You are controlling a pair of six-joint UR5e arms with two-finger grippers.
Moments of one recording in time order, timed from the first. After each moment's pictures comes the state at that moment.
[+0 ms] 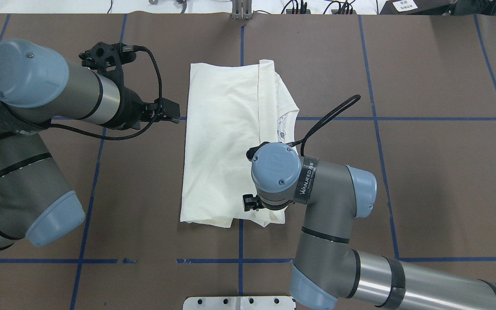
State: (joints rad) left arm -0.69 -2.03 -1.99 -1.74 -1.89 -1.26; right arm 0.37 -0.92 1.72 -1.73 1.79 1.10
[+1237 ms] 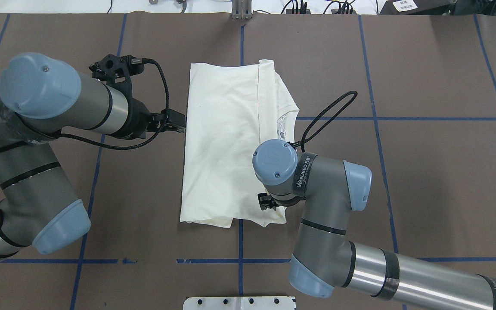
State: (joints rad) left arm -0.66 -2.03 -1.97 -1.75 -1.89 -1.27; right arm 0.39 -0.92 1.67 -1.83 1.79 1.04
